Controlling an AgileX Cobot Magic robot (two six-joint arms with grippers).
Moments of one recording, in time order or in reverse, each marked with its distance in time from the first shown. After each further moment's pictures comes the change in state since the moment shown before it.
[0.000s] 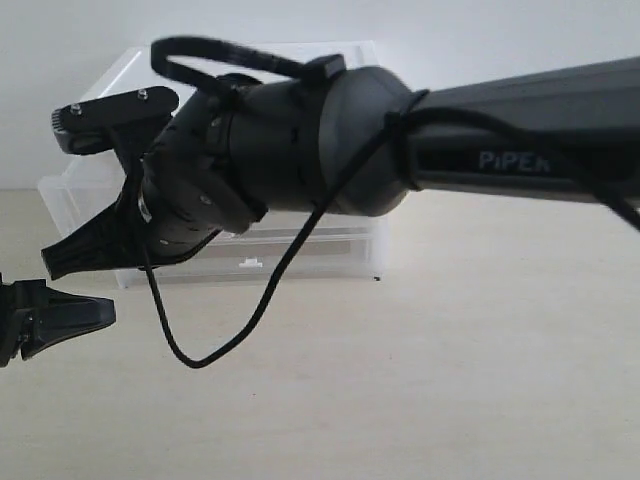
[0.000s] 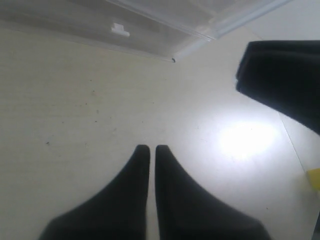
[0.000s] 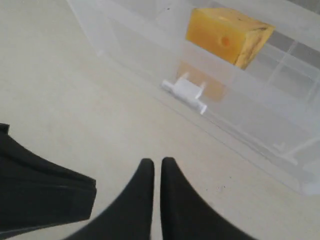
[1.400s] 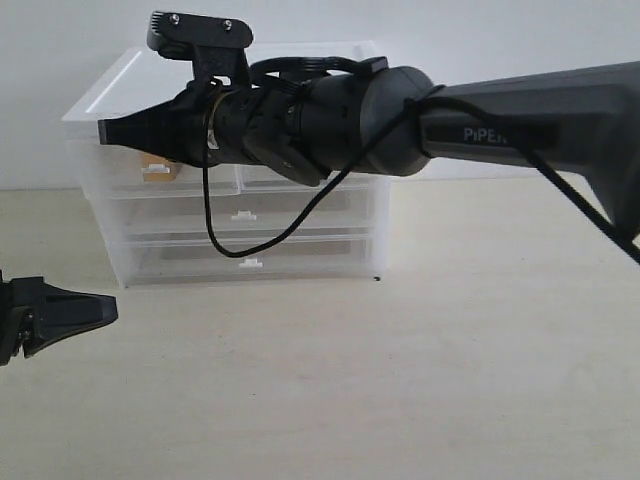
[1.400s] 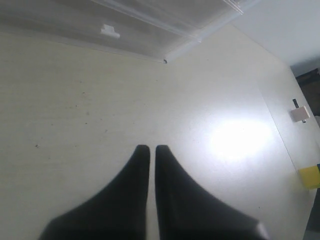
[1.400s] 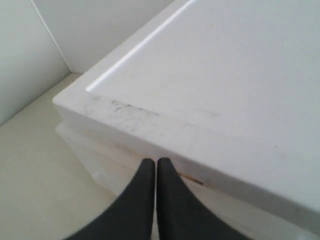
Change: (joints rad) left arm 0.000 0.000 0.000 0.000 0.027 0.000; right arm -0.200 0.120 -0.112 -0.185 -0.447 0.299
